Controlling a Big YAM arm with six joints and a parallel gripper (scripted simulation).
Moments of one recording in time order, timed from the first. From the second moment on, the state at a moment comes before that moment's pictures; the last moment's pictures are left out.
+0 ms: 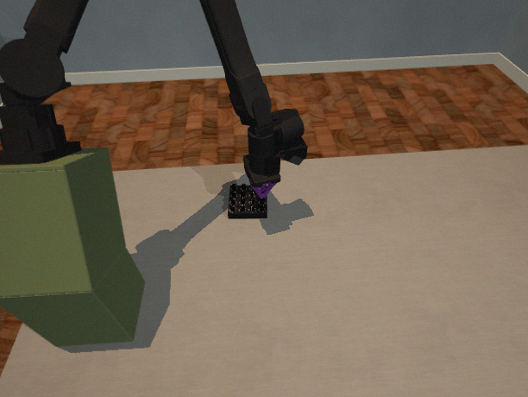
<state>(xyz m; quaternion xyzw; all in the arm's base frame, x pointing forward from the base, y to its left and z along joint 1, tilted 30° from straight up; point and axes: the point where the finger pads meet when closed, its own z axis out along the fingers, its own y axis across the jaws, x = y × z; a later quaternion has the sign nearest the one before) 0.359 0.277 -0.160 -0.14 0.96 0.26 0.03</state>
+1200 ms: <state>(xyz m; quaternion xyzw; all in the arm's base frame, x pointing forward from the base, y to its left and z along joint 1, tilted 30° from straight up) 0.358 0.296 -0.190 -0.14 0.96 0.26 0.03</state>
